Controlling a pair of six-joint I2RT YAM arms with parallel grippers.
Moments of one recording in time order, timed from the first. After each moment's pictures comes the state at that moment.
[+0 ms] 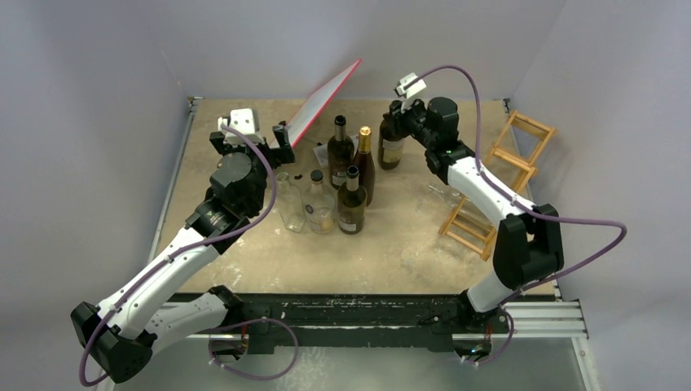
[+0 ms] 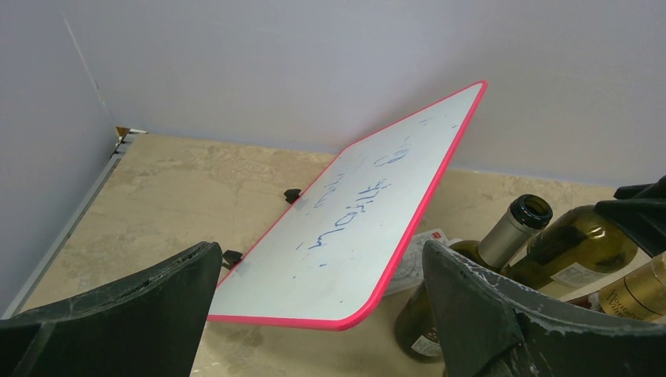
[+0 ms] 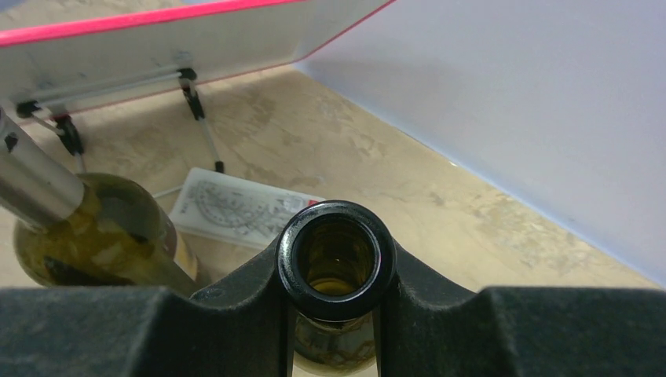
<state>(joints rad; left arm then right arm) -0.64 0.97 0.97 0.03 -0.68 -0.12 0.33 1.58 1.23 0.18 -0.19 -0.19</state>
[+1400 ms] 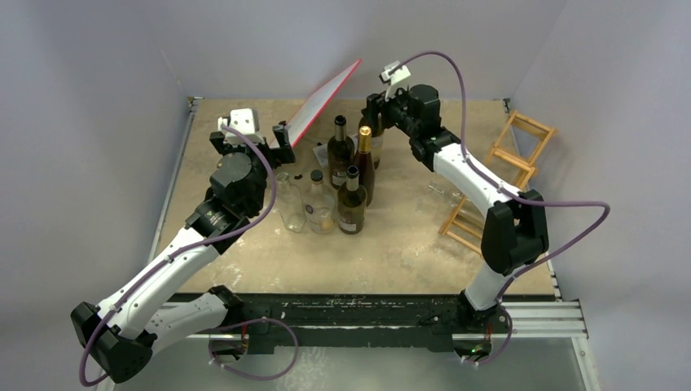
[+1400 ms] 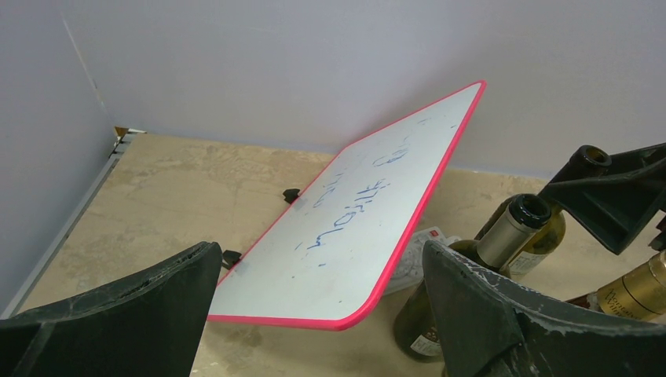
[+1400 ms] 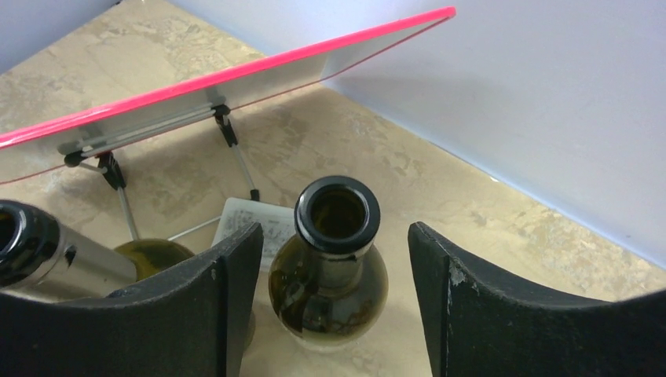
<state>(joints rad) -0.64 0.97 0.97 0.03 -0.68 -0.13 0.41 1.72 1.41 0.14 -0.14 -0.07</state>
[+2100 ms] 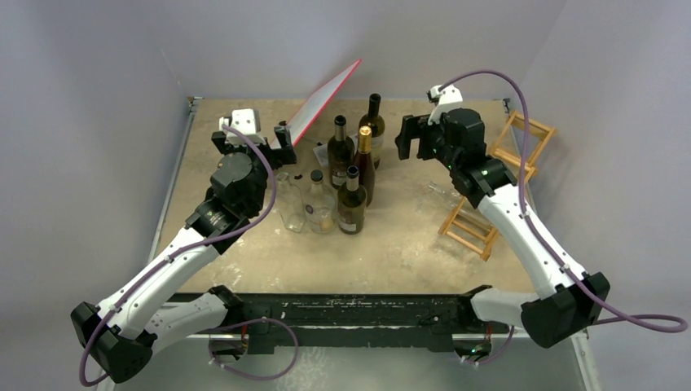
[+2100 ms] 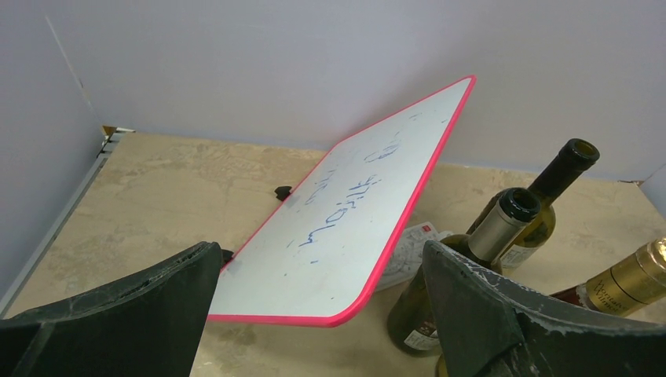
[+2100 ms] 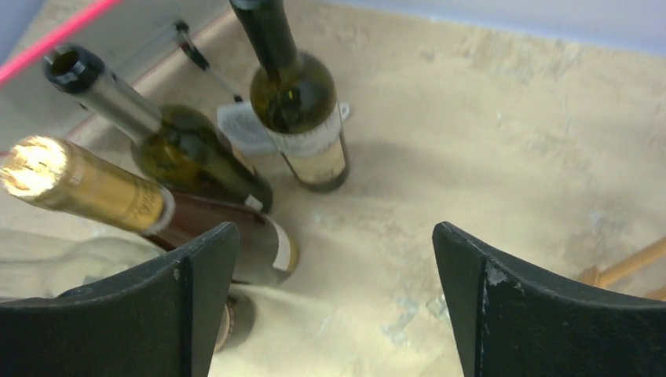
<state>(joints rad) -0.64 0.97 0.97 0.03 -0.65 -0.14 0.41 1.22 1.25 -0.34 0.09 0.11</state>
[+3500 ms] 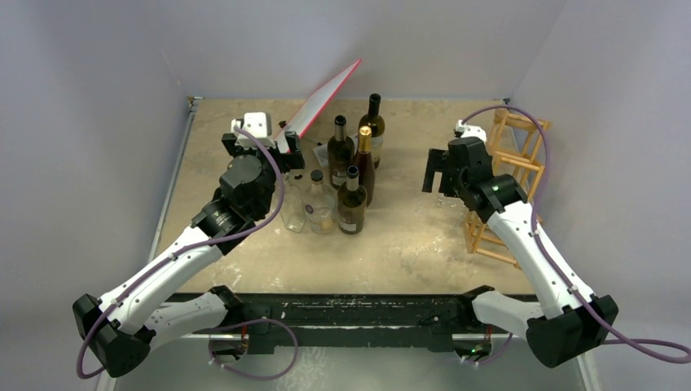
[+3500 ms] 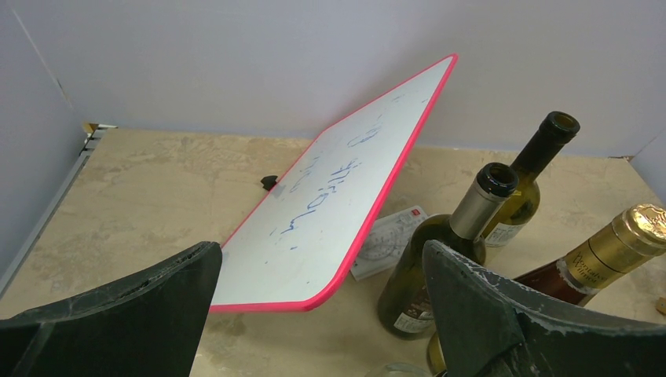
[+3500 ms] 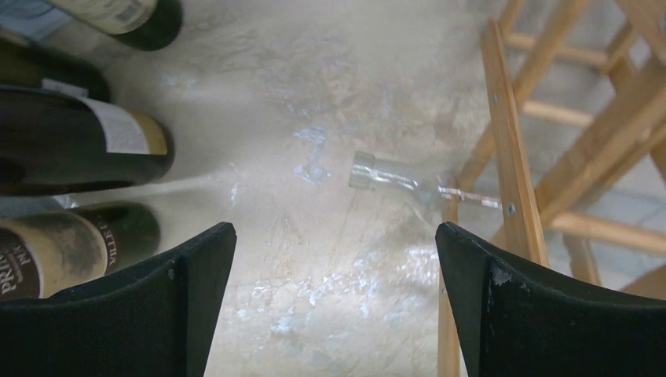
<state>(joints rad) -0.71 0.99 0.97 0.02 -0.68 -0.13 0.36 1.11 1.12 -0.84 0.38 0.43</state>
